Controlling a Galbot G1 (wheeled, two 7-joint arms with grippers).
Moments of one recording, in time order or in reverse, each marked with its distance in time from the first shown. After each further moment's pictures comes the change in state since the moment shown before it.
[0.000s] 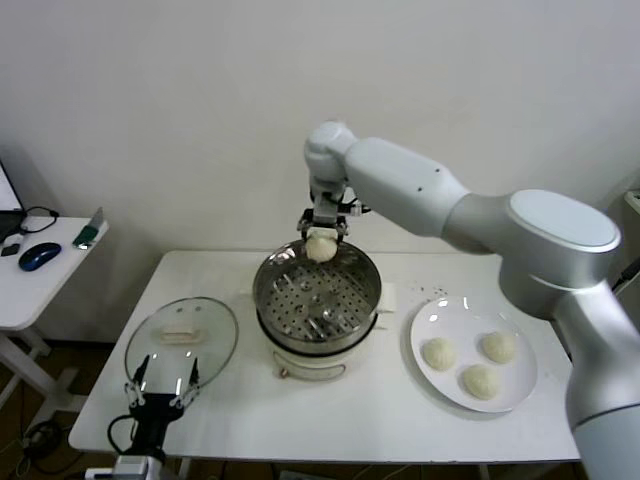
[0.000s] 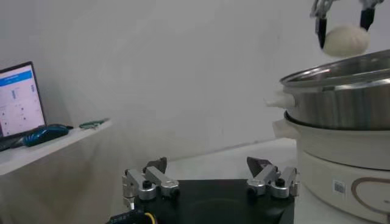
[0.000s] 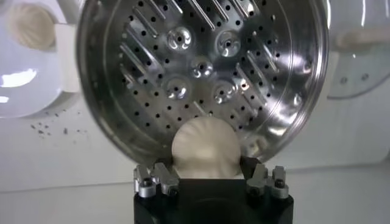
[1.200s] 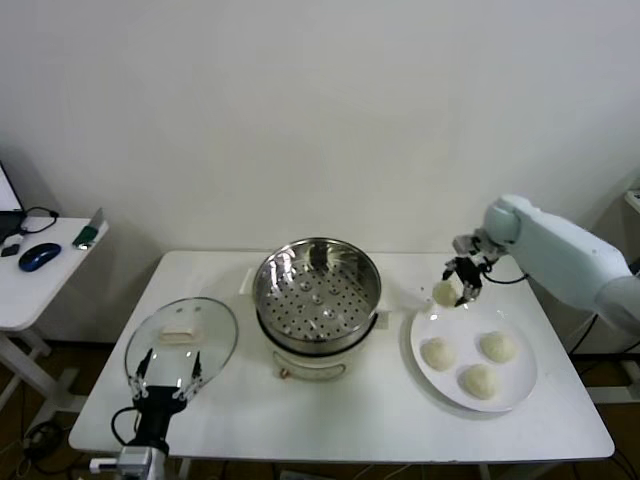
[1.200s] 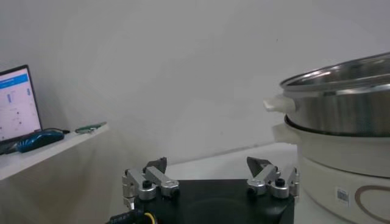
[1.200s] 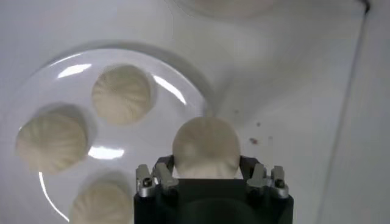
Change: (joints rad) left arm -0.033 -0.011 0.003 0.007 0.016 0.014 0.010; right arm -0.025 -0.538 -0.049 -0.024 0.512 -0.491 -0.064
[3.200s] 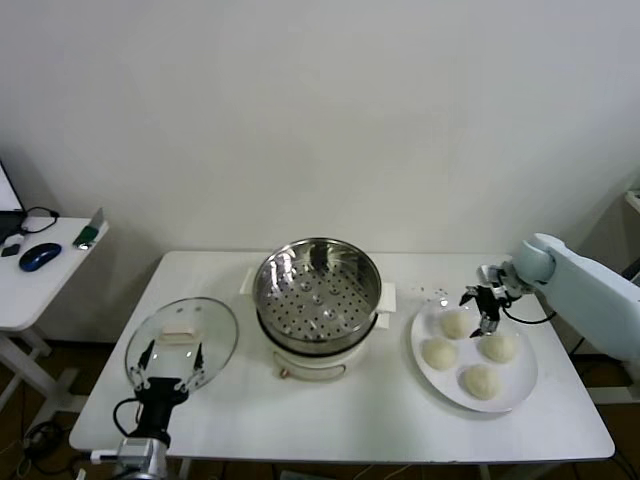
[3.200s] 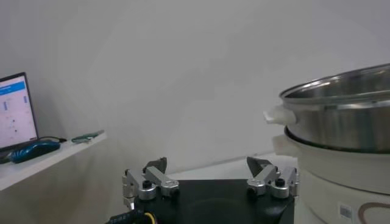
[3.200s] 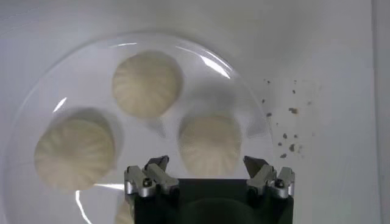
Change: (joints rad) left arm -0.032 0.007 -0.001 -0.004 -0.002 0.013 0.010; right arm -0.367 -0.174 0.235 0.115 -0.071 -0.249 0.129
